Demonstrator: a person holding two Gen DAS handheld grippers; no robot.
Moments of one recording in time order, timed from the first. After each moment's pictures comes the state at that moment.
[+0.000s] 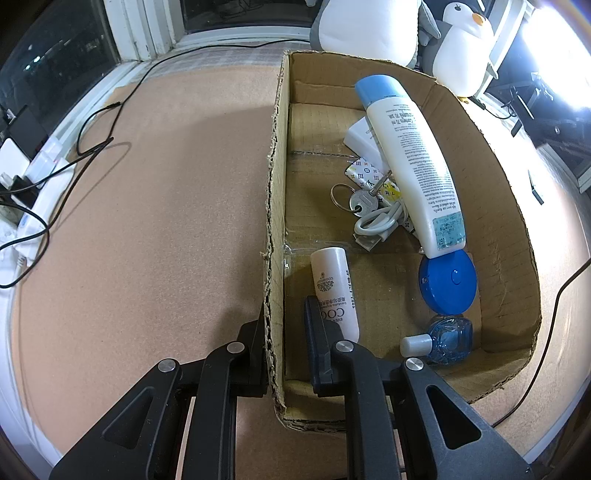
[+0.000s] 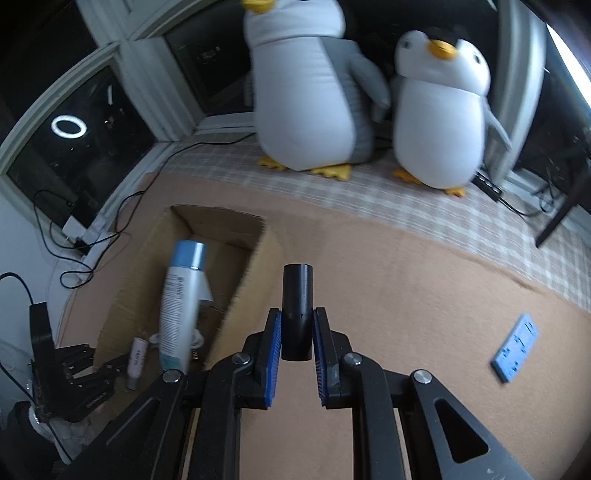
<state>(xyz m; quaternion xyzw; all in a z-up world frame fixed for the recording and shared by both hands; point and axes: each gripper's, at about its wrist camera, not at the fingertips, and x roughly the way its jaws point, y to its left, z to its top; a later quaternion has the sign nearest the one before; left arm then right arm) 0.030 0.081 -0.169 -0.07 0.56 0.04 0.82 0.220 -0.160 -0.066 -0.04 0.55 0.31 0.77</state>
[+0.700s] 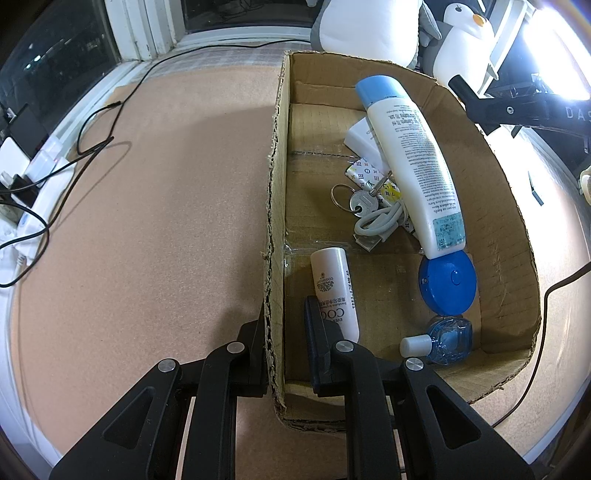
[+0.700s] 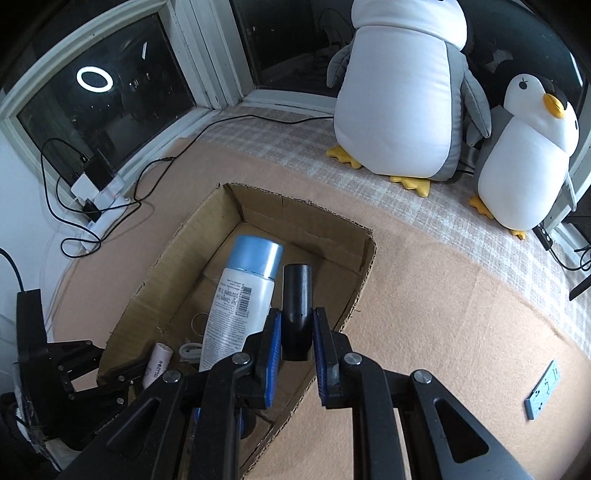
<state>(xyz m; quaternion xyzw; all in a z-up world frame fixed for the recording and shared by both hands) 0.029 0.081 -0.169 -0.07 0.56 0.04 0.82 0.201 -0.075 -0.080 -0.11 0.54 0.35 0.76</state>
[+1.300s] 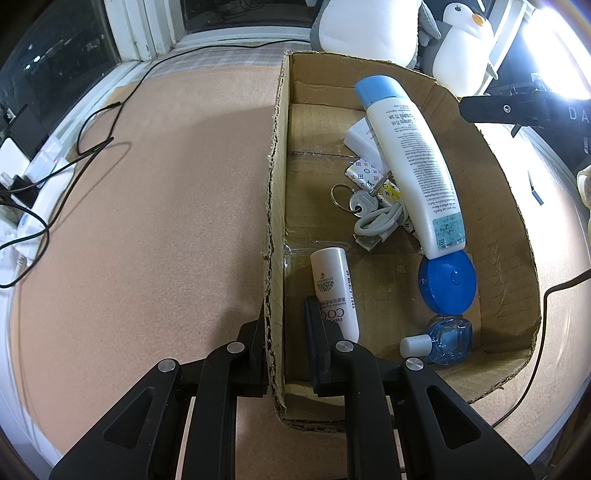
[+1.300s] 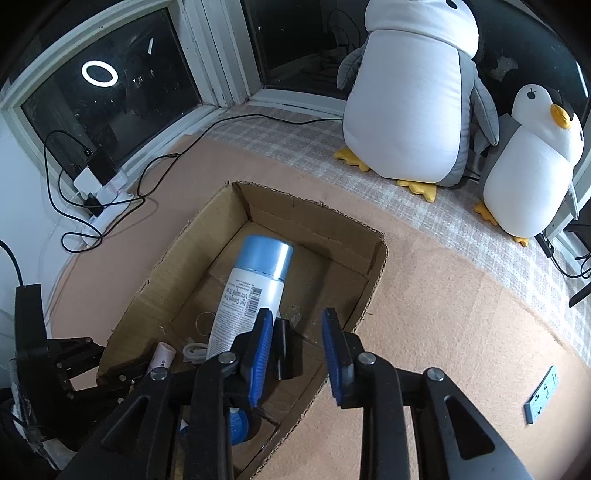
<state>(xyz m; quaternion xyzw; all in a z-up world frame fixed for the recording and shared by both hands) 0.029 0.080 -0.169 -0.07 0.56 0.04 0.82 0.197 -0.071 -0.079 -0.12 0.53 0.36 0.76</state>
